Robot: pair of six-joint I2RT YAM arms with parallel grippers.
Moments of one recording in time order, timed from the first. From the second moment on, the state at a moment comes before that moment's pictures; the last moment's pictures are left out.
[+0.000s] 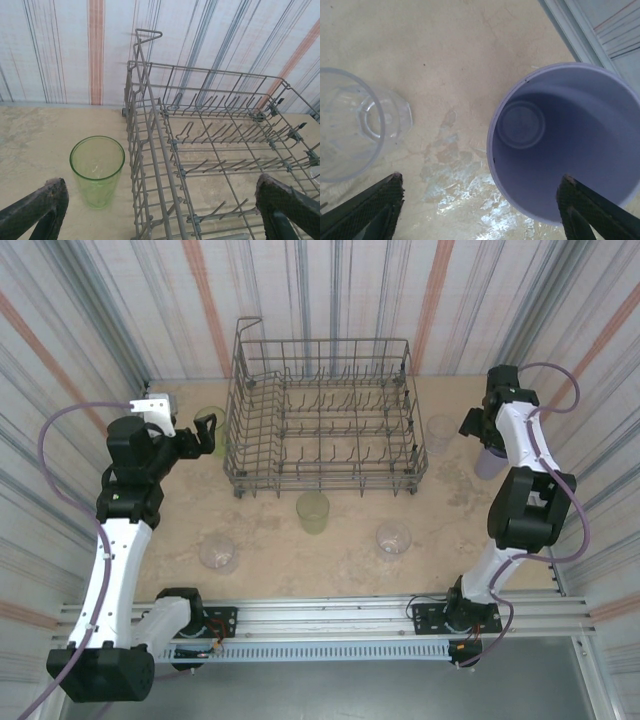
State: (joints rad) left arm 0.00 0.94 1.00 -0.35 0.24 -0.15; right arm -0.17 1.78 1.58 -0.96 0.18 0.36
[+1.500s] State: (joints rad) left arm -0.01 0.94 1.00 -0.36 0.19 -0.14; right arm -0.22 1.87 1.62 -0.98 0.12 0.36
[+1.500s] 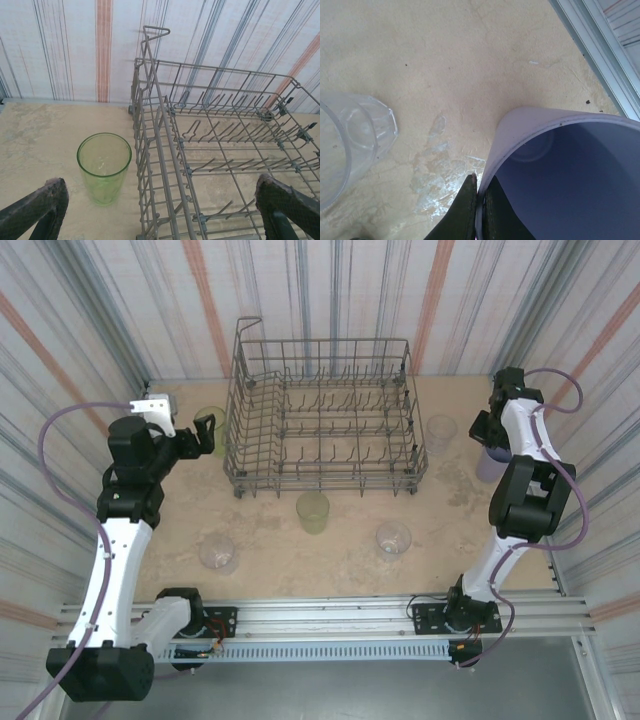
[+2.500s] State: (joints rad) left arm -0.07 1.04 1.30 -0.75 0.03 -0.51; right arm -0.24 1.40 1.50 -0.95 -0.23 0.41
